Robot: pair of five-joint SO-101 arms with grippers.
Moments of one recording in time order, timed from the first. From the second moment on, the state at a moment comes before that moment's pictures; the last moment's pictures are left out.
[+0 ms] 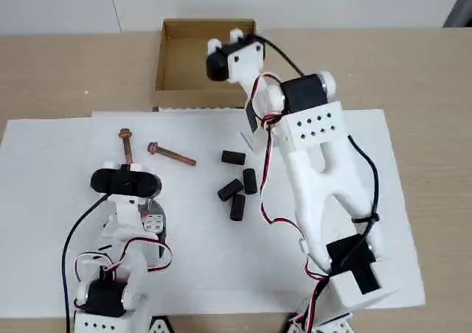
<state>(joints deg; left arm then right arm) 2.7 -103.4 92.4 64.7 6.6 -22.1 4.2 -19.6 95.7 13.6</state>
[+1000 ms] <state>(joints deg) 2.7 -103.4 92.4 64.7 6.6 -27.2 12.4 -1.8 81.8 4.9</state>
